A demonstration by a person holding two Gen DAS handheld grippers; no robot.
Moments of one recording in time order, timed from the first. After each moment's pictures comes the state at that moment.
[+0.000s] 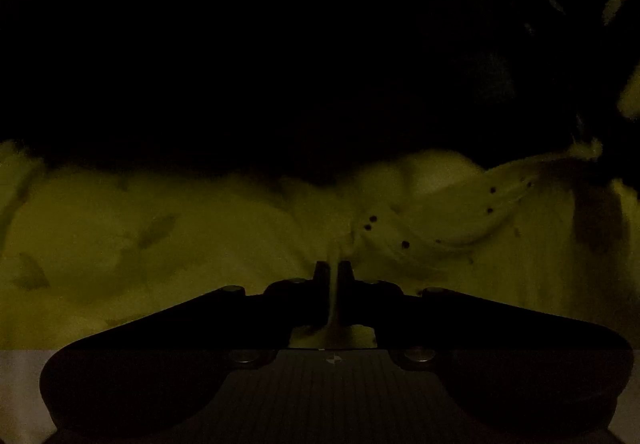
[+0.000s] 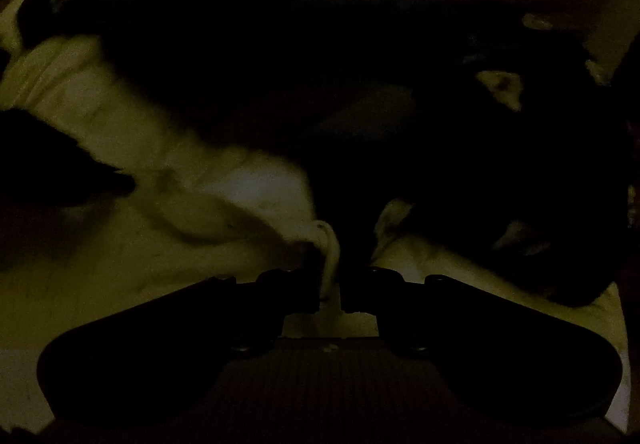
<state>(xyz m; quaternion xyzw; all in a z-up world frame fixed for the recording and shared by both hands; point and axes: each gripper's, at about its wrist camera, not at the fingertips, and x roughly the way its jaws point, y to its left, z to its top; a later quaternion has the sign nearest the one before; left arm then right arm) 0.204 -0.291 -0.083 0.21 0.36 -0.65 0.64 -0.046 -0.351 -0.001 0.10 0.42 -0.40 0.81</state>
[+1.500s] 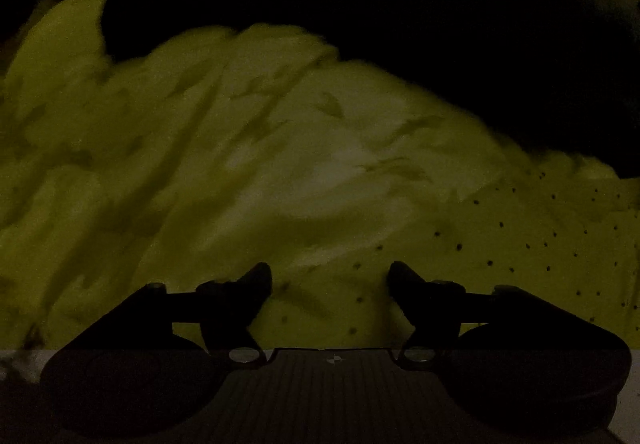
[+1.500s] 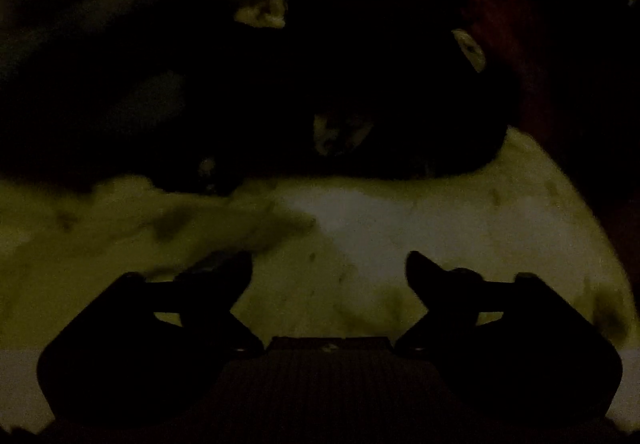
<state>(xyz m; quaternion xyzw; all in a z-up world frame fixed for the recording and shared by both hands) 0.217 -0.168 -0.070 0.19 0.41 -0.41 0.79 -0.141 -0.326 0.017 0.27 0.33 -0.55 0.72</state>
